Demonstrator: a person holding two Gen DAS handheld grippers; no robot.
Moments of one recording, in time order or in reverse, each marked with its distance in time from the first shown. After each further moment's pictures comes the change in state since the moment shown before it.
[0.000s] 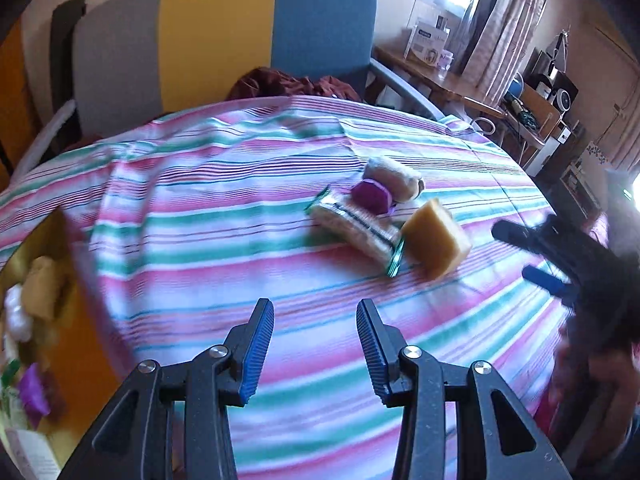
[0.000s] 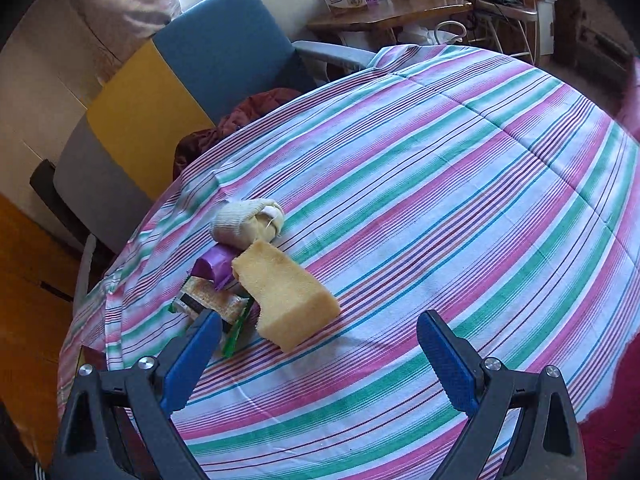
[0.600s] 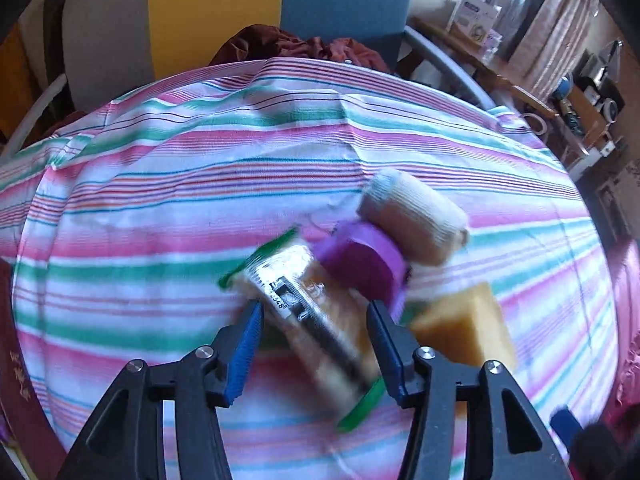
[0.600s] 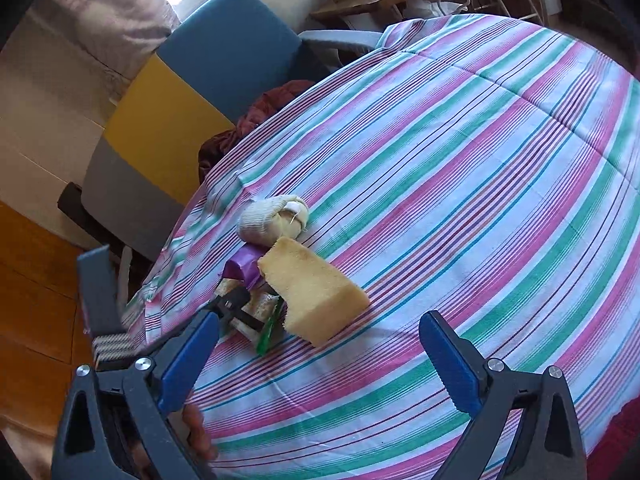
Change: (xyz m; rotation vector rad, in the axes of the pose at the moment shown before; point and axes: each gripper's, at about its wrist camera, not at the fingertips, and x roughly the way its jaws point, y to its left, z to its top) left arm 0.128 -0.043 0.076 -0.094 0.121 0.112; right arm 0.004 -0.011 0.003 0.096 0.052 0.152
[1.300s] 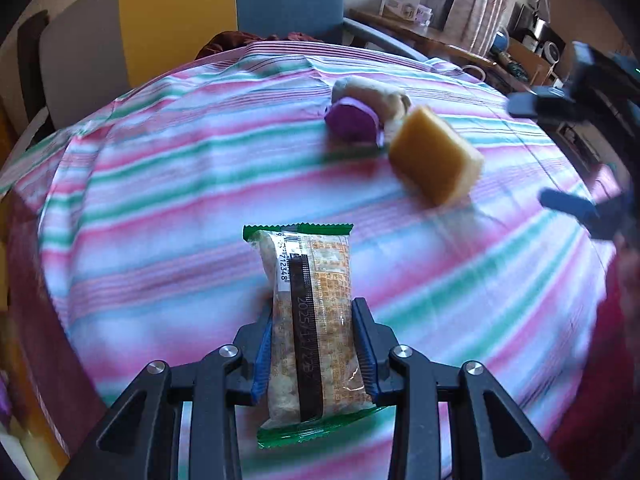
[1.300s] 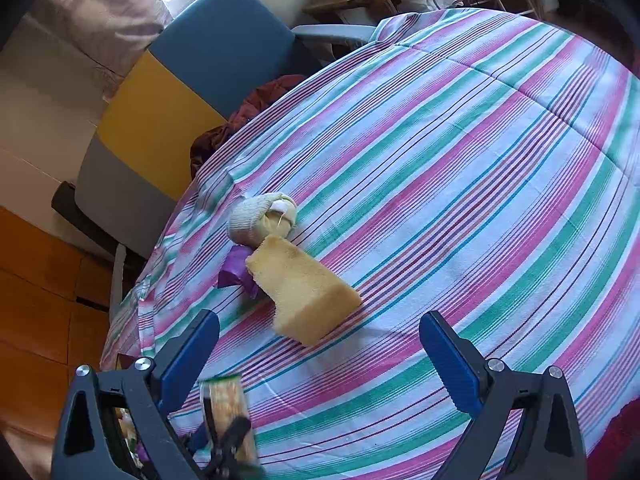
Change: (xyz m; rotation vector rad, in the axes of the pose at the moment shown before) left arm -0.064 0.049 -0.140 0.224 -0.065 -0.096; right arm 0.005 -0.002 0.002 0.000 0.019 -0.029
